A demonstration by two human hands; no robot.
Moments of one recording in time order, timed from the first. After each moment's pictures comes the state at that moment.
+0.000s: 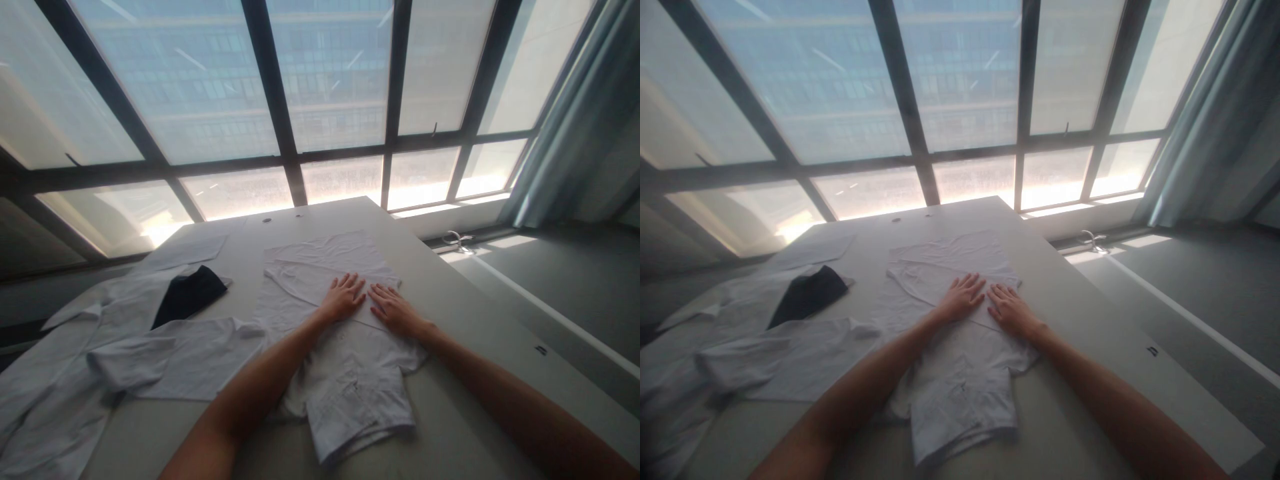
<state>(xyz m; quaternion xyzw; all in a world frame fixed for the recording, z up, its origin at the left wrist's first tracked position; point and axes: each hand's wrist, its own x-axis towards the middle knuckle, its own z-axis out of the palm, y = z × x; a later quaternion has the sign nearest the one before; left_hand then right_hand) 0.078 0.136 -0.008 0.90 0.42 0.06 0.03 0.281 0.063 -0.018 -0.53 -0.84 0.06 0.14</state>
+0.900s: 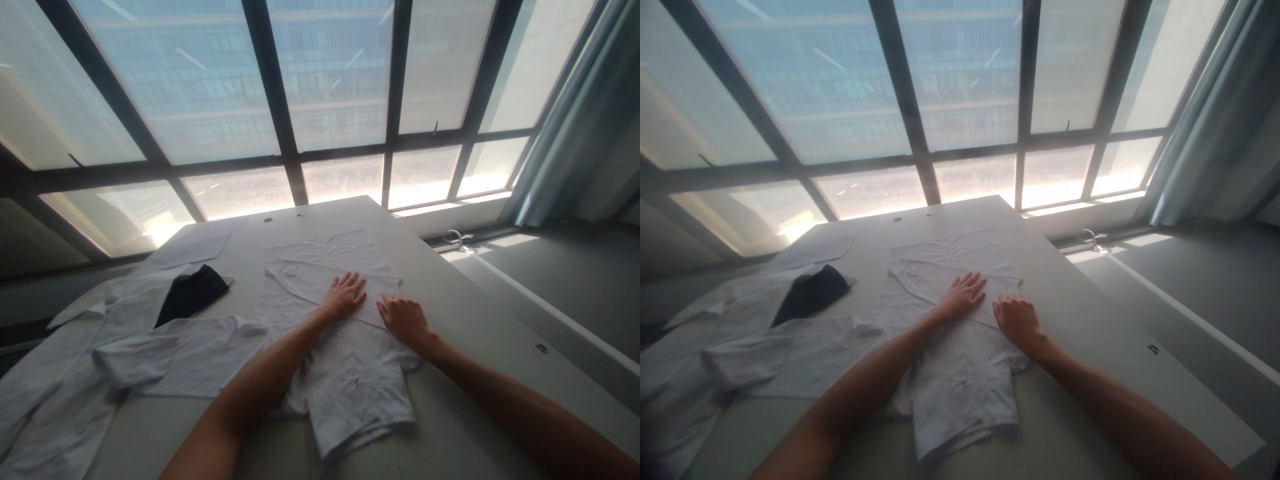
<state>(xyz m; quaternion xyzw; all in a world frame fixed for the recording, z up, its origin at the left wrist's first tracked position) 0.078 0.135 -0.007 0.90 0.43 0.05 0.04 0.259 0.026 0.019 -0.66 -0.74 -0.02 0.10</state>
